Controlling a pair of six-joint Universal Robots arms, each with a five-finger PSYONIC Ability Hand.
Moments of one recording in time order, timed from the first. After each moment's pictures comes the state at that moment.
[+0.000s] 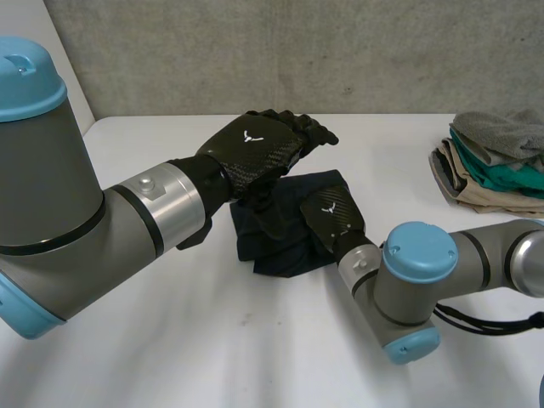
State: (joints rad) left arm 4.11 -1.85 -1.29 3.01 -1.17 3.33; right arm 2.16 -0.81 1.46 -0.60 1.48 2.74; left_hand 0.19 0.20 0.21 0.20 0.04; right_hand 0.90 1.16 1.14 1.18 0.90
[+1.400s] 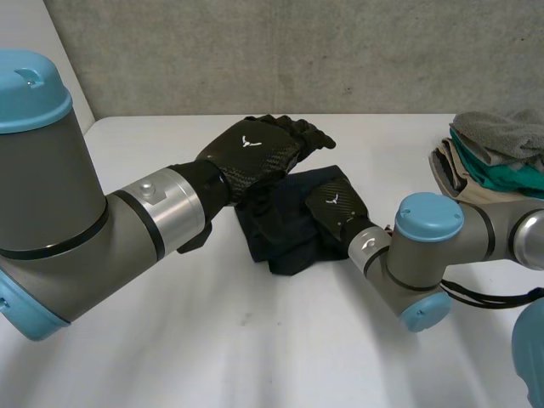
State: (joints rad) left arm 4.12 -1.85 -1.31 3.03 -1.17 3.32; right arm 2.07 -0.71 1.28 -0.44 1.32 2.66; left_hand 0.19 0.20 0.21 0.20 0.04; right_hand 0.70 0.87 0.86 0.85 0.57
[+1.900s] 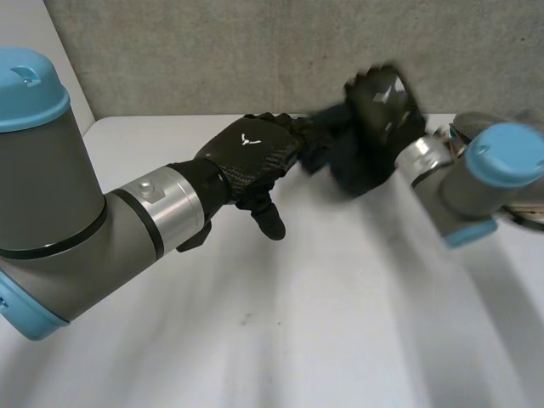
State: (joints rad) left arm 4.12 -1.85 -1.31 3.03 -1.17 3.32; right arm 1.90 -0.82 1.12 -0.68 1.18 2.69; left_hand 0.19 0.20 0.21 0.20 0.04; right_hand 0.96 1.17 1.18 1.19 0.92
